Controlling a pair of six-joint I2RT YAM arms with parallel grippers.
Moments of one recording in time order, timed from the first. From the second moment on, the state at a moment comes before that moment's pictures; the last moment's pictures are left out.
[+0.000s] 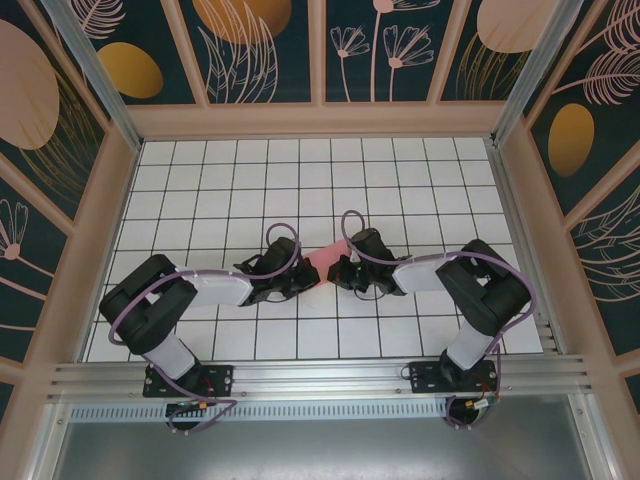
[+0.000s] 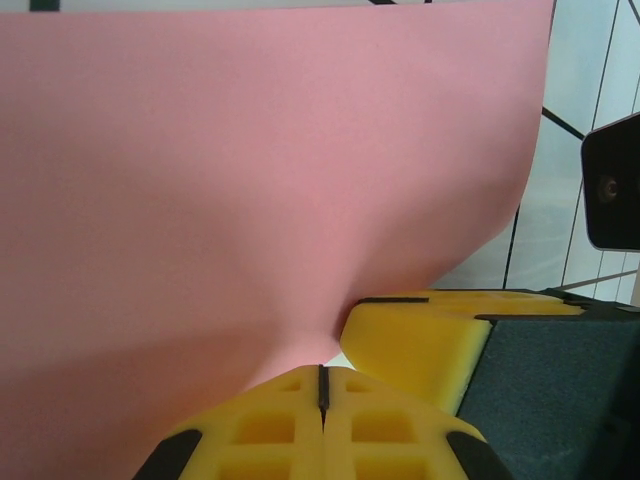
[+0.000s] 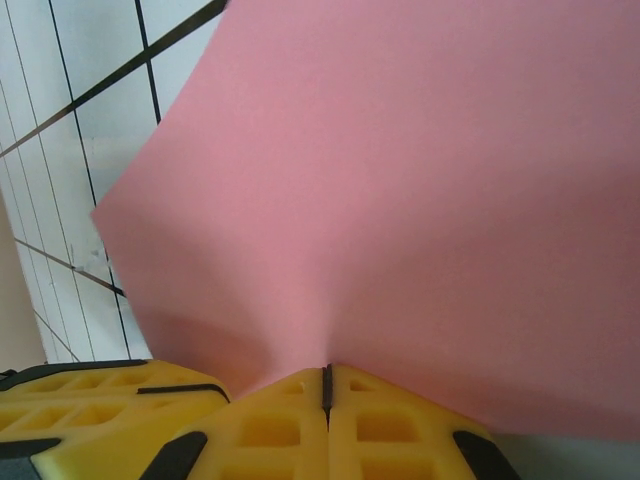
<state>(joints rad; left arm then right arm) -0.79 1.63 0.63 0.20 0.21 -1.15 0.71 1.68 0.62 0.23 -0.39 0.99</state>
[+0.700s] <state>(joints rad) -0.79 1.65 0.63 0.15 0.20 -1.15 0.71 1.69 0.62 0.23 -0.40 0.96</state>
